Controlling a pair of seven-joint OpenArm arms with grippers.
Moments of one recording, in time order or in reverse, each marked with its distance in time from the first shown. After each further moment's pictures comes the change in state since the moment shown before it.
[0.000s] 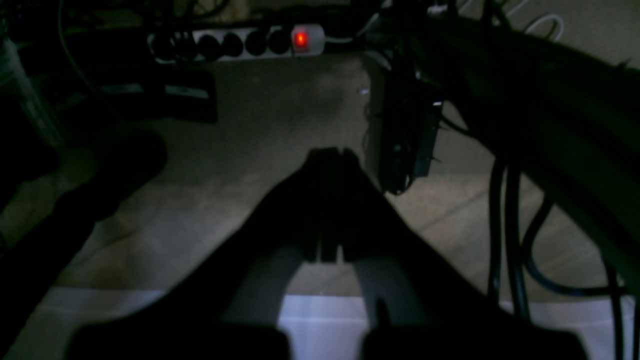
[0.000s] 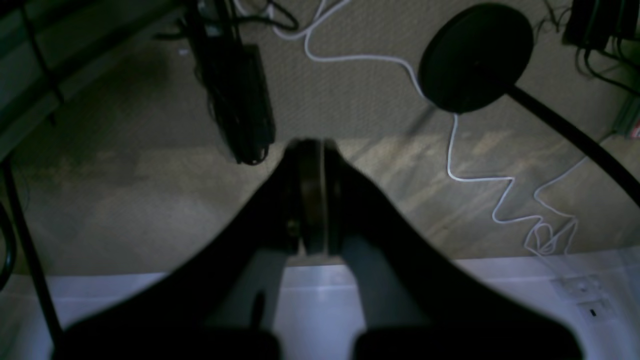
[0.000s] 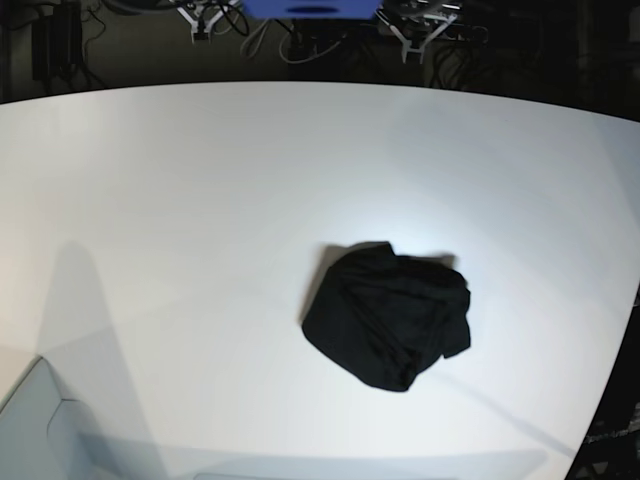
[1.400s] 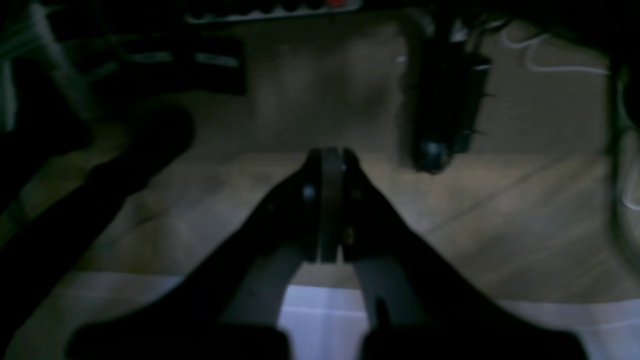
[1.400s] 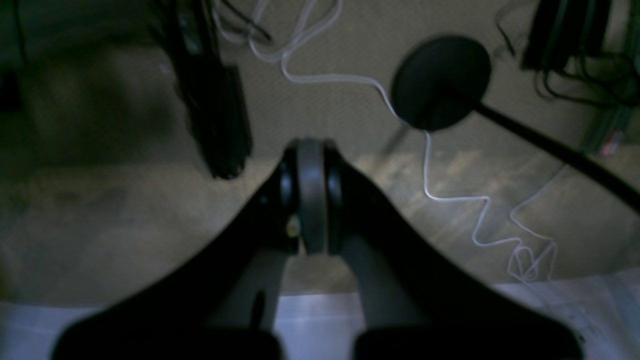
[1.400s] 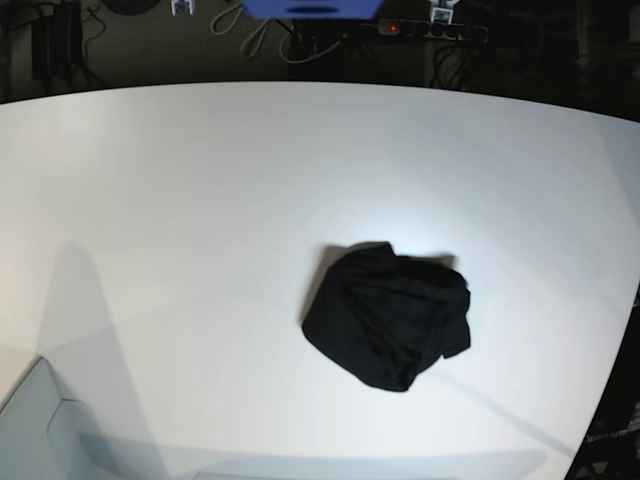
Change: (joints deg) left arm 20.4 -6.1 -0.1 23.6 0.0 -0.3 1.3; right arm -19.5 2.9 0.3 21.8 0.1 0.6 5.6
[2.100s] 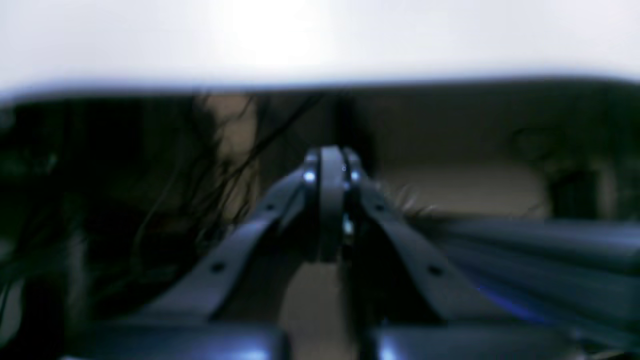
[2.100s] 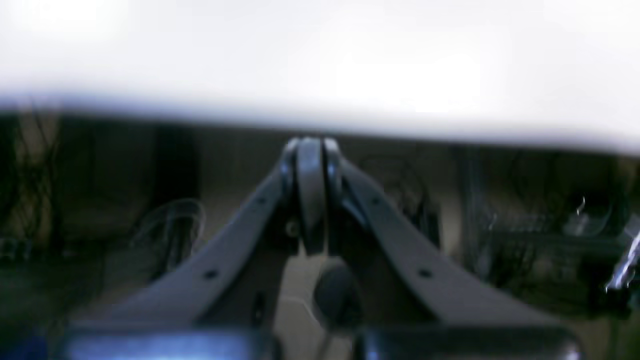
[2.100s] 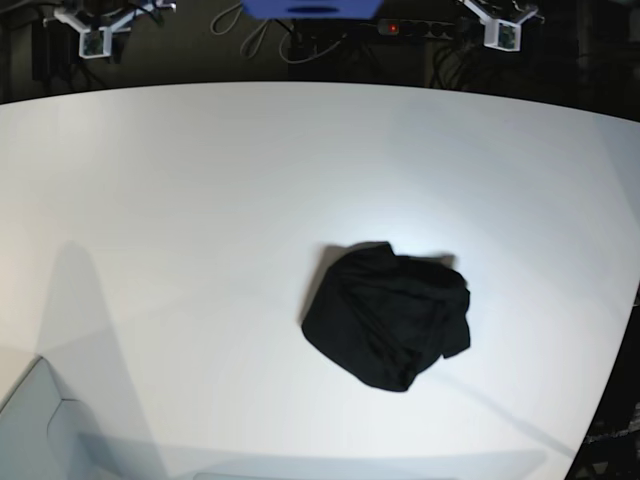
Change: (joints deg) left arm 36.3 -14.4 0.0 81.3 -17.6 0.4 0.4; right arm -28.7 2.0 11.5 73.9 0.2 0.0 -0.6
